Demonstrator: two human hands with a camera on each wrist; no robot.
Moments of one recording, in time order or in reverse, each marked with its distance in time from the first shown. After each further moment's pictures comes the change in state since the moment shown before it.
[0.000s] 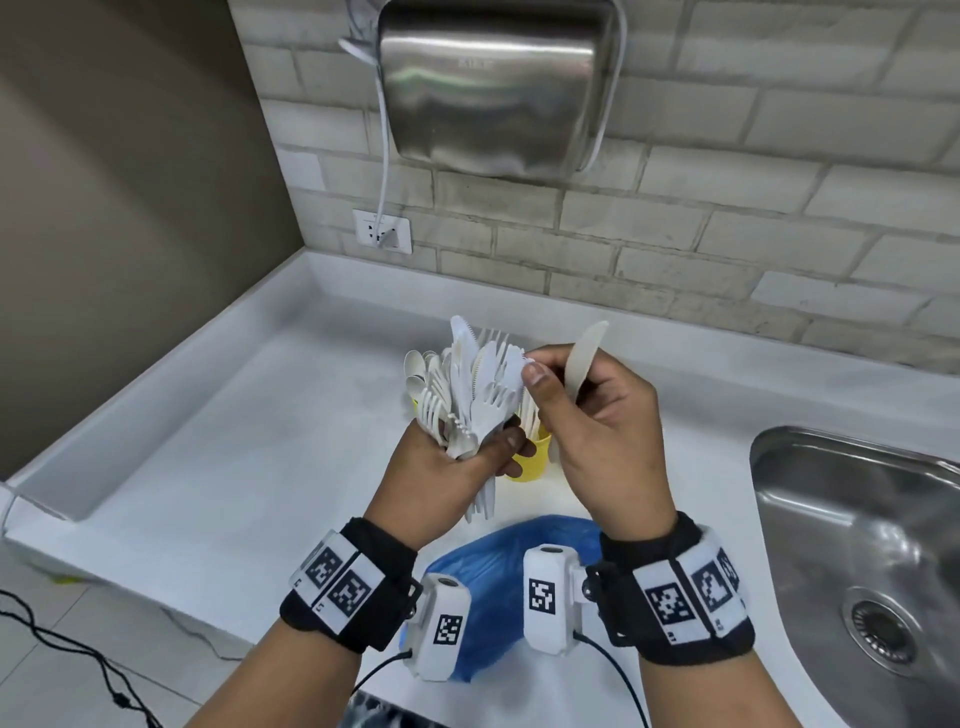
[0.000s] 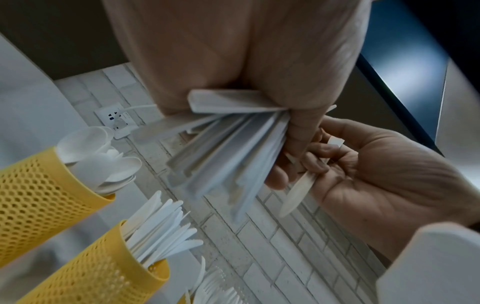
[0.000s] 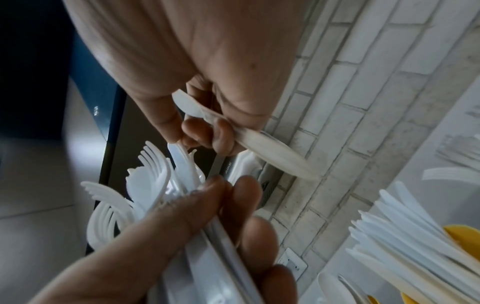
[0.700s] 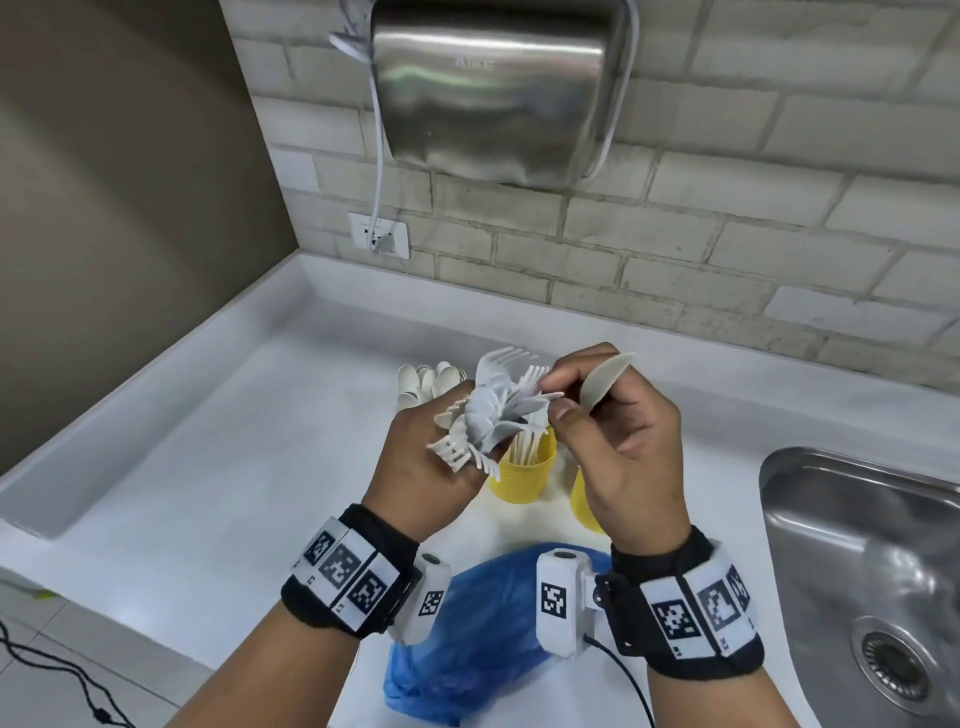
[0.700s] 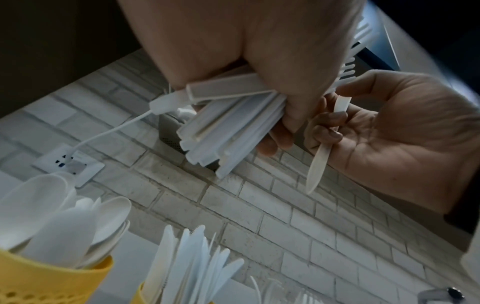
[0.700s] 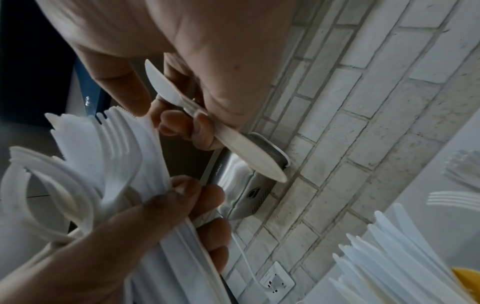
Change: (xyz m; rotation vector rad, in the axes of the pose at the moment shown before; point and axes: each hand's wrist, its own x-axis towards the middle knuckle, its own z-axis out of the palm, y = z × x) left_hand 0.045 -0.017 -0.005 0.658 0.083 0.401; right_hand 0.026 0.019 -0.017 -0.006 -0.101 -0.218
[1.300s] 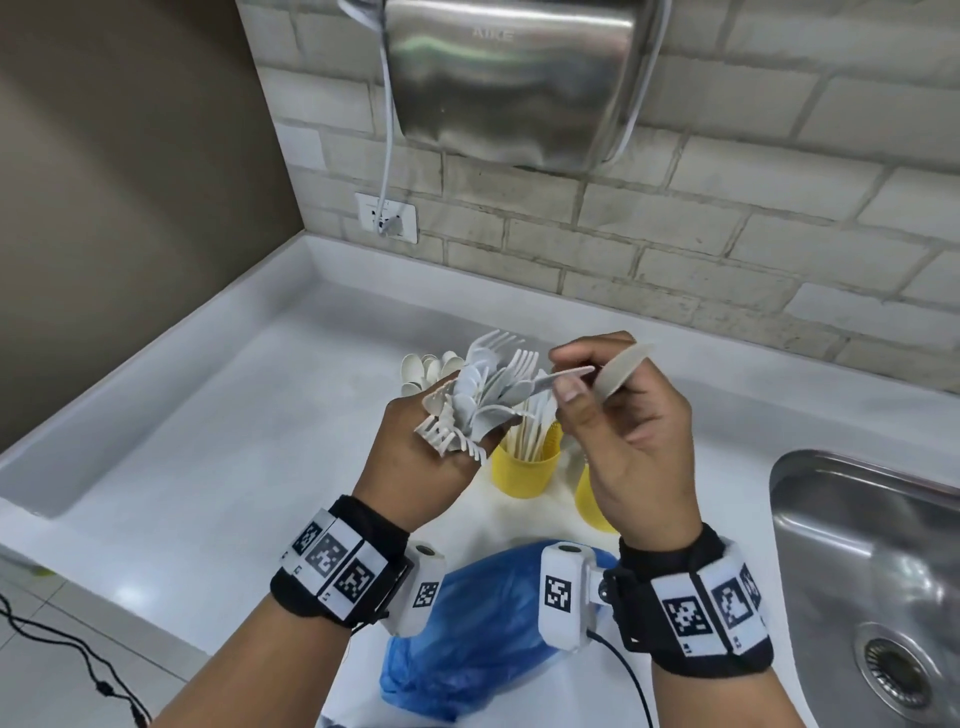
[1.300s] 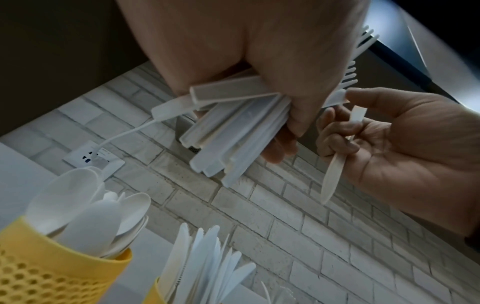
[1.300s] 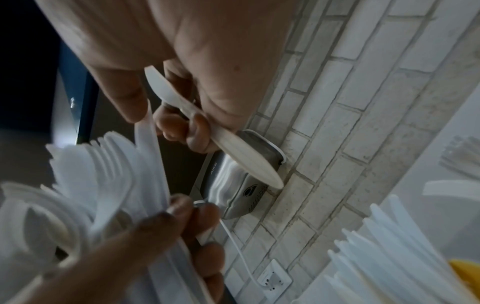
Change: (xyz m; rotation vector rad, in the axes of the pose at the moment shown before) left_hand 0.002 0.000 -0.007 -0.109 0.026 -0.154; right_hand 0.009 0.009 -0.003 -0.085 0.010 0.025
